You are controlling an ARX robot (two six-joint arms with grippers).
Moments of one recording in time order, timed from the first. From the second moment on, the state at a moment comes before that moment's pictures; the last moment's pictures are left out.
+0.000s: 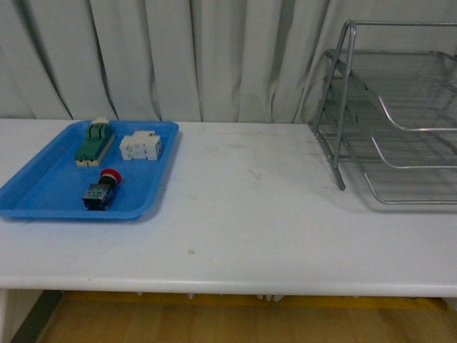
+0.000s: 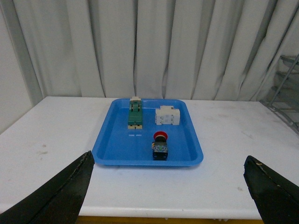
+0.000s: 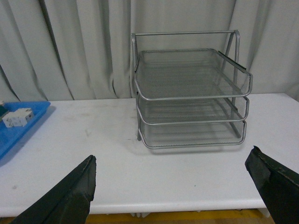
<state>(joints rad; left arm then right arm) 0.00 0.01 0.01 0.00 0.00 0.00 0.00 0.00 0.01 0.00 0.00 0.01</state>
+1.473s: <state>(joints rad) 0.00 0.01 0.01 0.00 0.00 0.00 0.00 0.00 0.01 0.00 0.00 0.01</state>
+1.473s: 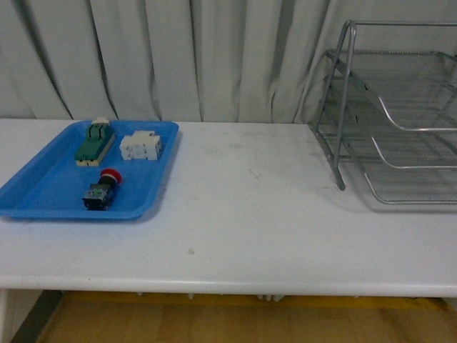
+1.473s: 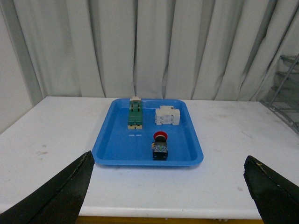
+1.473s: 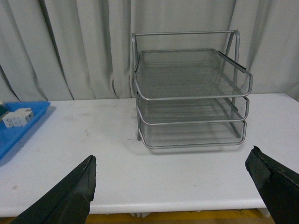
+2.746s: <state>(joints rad) 0.00 0.01 0.01 0.00 0.00 0.00 -0.55 1.25 0.52 0.94 -0.44 0.24</state>
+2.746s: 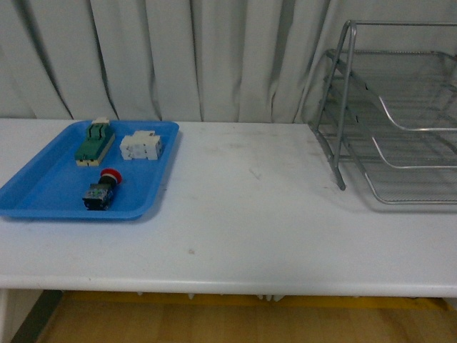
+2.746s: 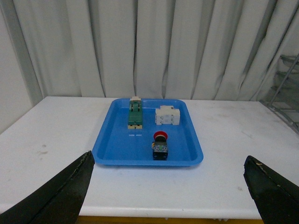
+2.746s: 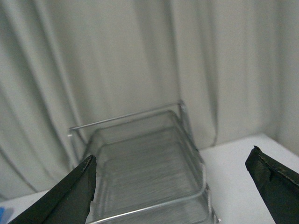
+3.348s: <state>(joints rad) 0.00 0.01 0.01 0.00 0.00 0.00 -0.58 2.05 0.85 1.07 -0.52 1.21</state>
